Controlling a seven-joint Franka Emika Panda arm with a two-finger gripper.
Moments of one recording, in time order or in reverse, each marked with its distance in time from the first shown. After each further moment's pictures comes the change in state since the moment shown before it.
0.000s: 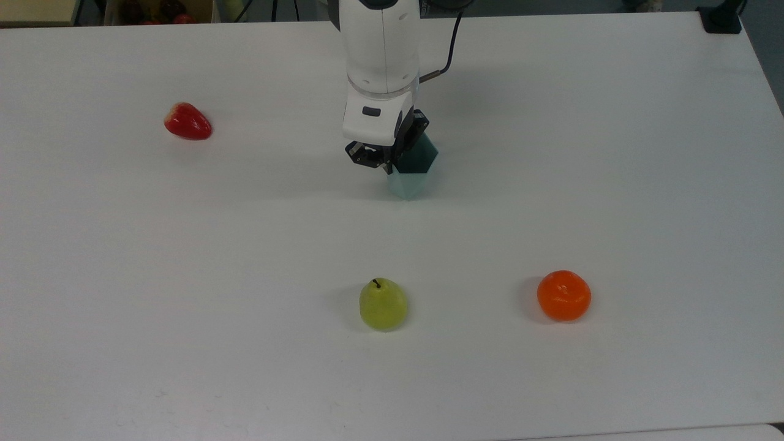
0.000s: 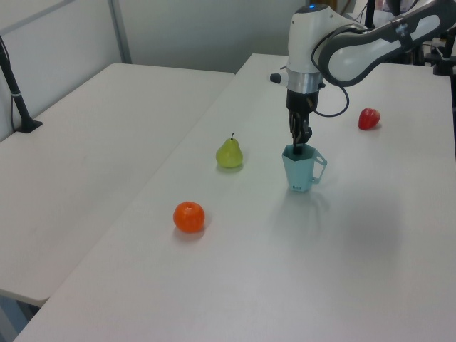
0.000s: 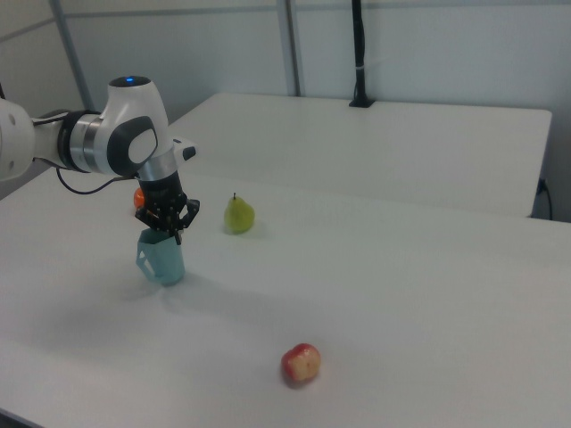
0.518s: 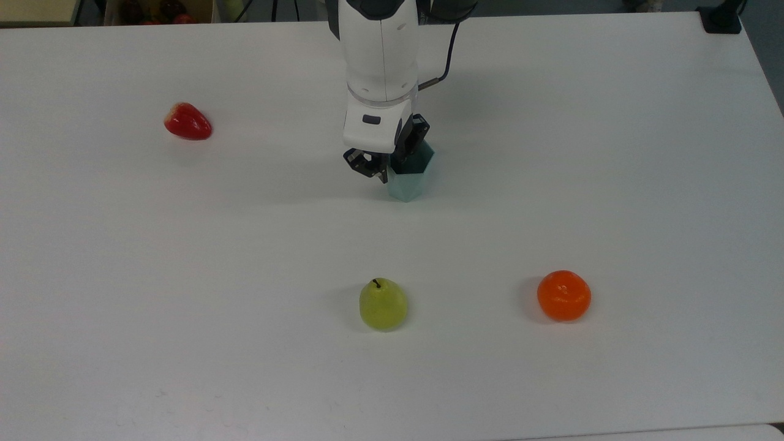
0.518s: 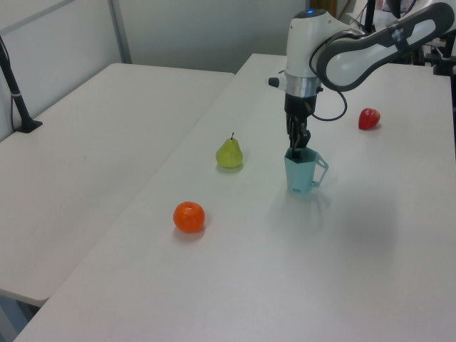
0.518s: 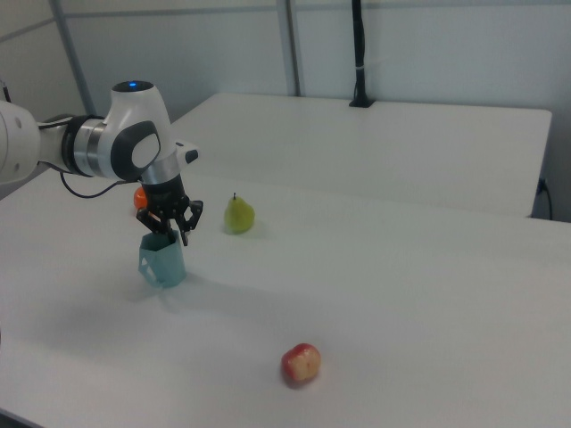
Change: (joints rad) arm -0.001 0.020 0.000 0.003 0.000 0.025 -0.008
